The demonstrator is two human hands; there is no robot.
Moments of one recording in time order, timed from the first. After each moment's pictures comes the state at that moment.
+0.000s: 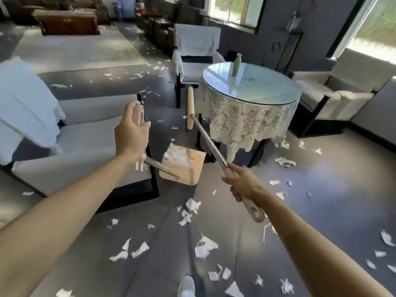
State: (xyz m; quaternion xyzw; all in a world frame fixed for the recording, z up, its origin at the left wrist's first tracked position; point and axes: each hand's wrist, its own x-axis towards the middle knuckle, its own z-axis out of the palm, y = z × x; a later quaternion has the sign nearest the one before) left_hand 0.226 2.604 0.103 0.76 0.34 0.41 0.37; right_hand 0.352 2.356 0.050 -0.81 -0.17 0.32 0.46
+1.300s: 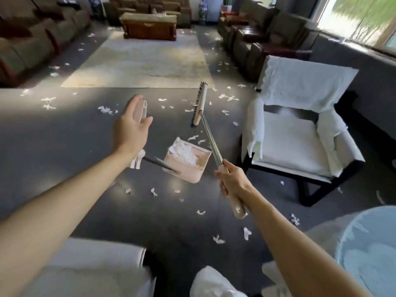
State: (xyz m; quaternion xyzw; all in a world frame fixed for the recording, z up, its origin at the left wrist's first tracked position) left_hand 0.938 3.555 0.124 0.71 0.48 0.45 0.27; right_hand 1.131 3.386 0.060 -0.73 -0.30 0.41 0.45
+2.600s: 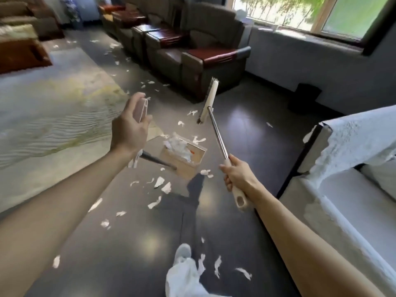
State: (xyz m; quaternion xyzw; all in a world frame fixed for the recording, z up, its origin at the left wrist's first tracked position) left_hand 1.605 4.675 0.128 0.84 0.25 0.35 0.32; right_hand 1.697 4.442 0.042 -0.76 -0.06 0.28 0.58
